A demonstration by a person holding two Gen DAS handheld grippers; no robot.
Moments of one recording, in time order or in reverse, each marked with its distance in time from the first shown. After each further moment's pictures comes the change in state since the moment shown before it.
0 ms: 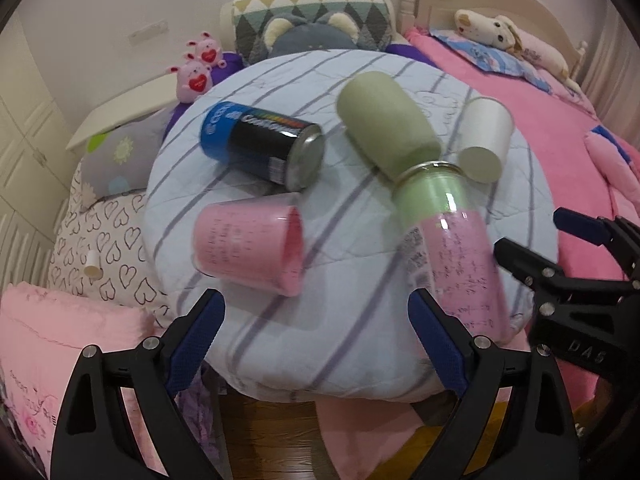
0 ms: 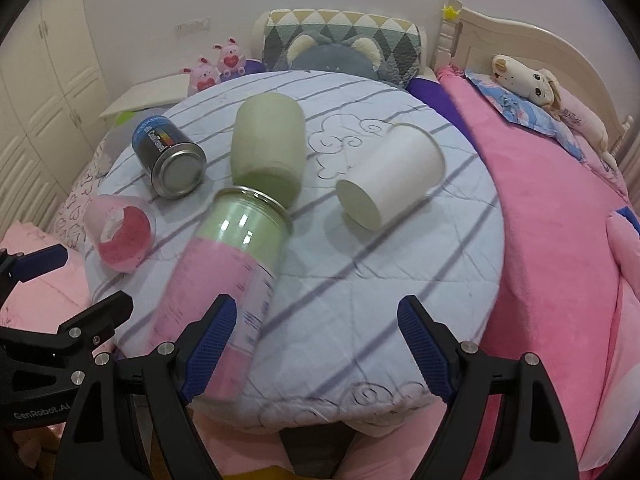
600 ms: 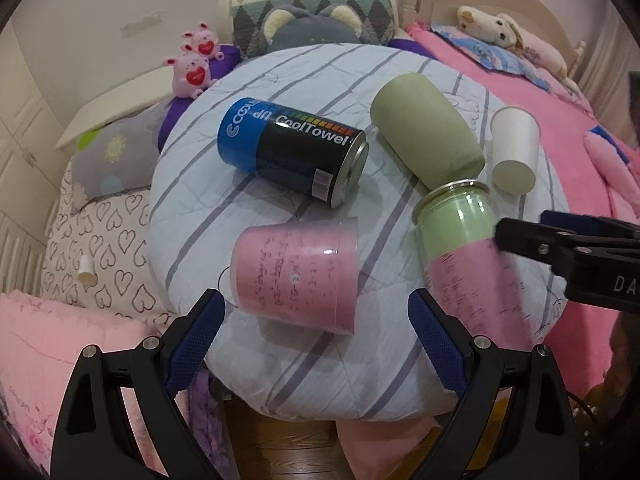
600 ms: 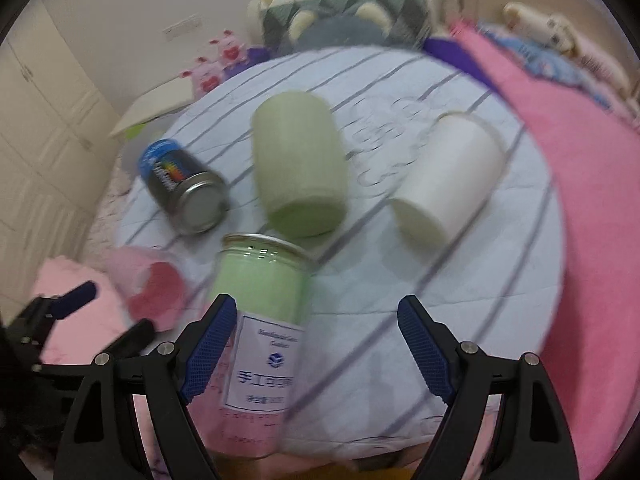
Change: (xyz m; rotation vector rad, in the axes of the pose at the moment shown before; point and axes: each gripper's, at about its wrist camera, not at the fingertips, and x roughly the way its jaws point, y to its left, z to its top) left arm 0.022 0.038 0.018 0.015 0.025 -0.053; right arm 0.032 0.004 0.037 0.166 0.131 0.197
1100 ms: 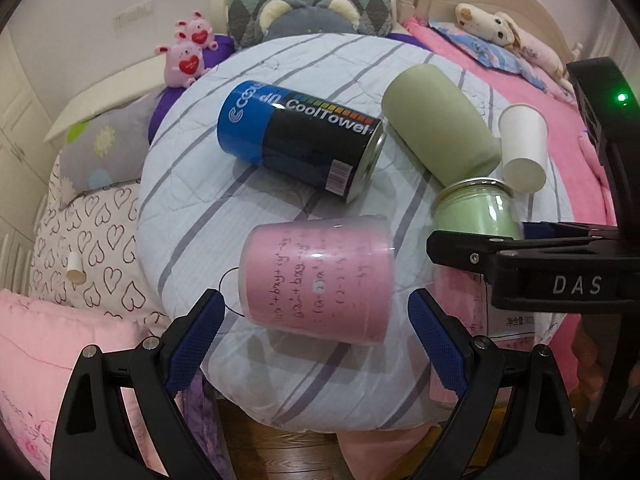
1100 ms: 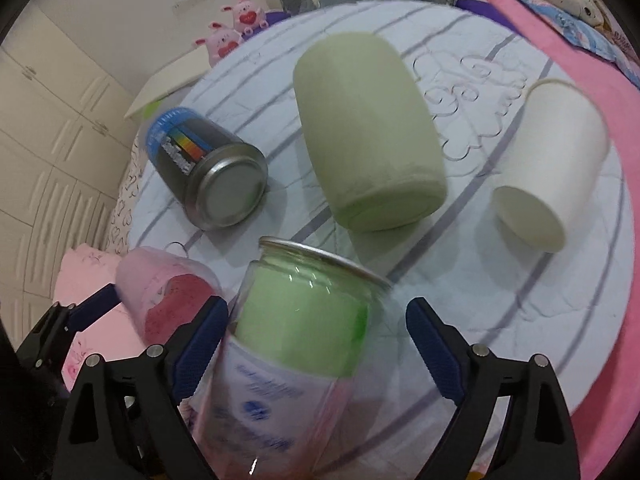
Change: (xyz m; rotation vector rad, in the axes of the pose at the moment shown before) left arm 0.018 0.019 0.002 -0.009 0.029 -0.039; right arm 0.056 0.025 0.009 0.021 0.123 0.076
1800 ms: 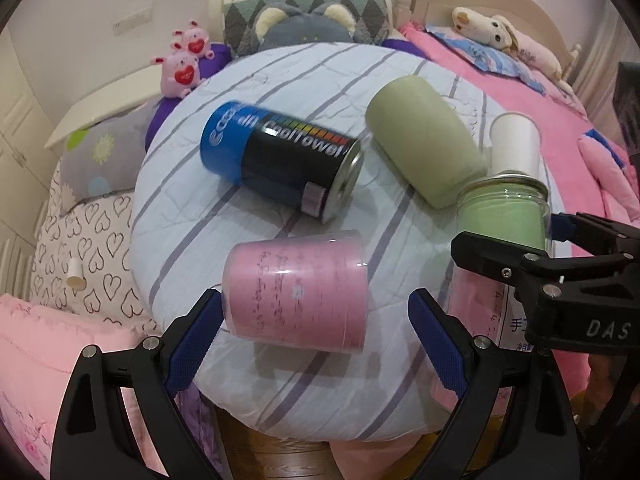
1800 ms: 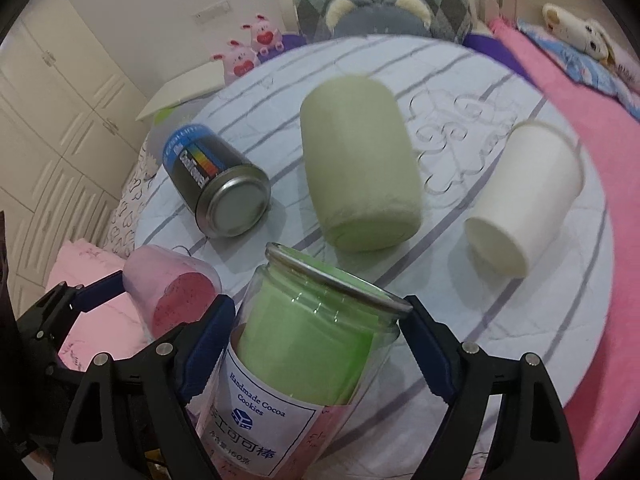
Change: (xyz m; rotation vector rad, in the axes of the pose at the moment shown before) left arm -0.008 -0.019 0.011 0.012 -0.028 0.001; right arm -0.040 -0.004 -0.007 -0.121 -0.135 -0.042
